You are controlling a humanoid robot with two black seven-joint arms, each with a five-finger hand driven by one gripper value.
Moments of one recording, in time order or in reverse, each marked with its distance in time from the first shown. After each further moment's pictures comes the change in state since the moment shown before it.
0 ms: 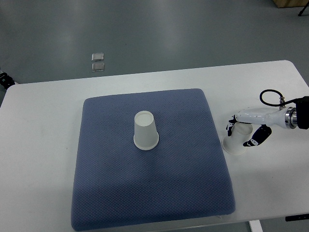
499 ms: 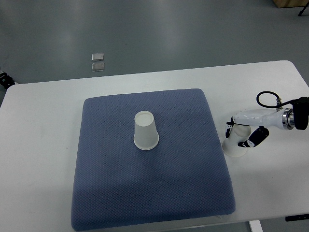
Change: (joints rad) left arm 0.000 0.000 0.000 0.000 0.000 0.000 0.000; right arm 0.004 0.015 -0.001 -0.003 -0.025 0.006 0.005
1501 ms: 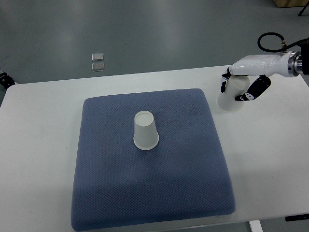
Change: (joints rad) left arm 0.000 0.000 0.000 0.000 0.000 0.000 0.000; right arm 0.355 -0.050 0.017 0.060 0.018 0.180 0.023
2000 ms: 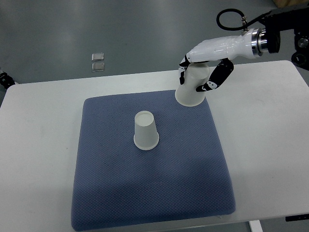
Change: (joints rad) left arm -0.001 0.000 0.000 0.000 0.000 0.000 0.000; right arm 0.105 0.180 0.145 0.023 0.032 0.166 0.011
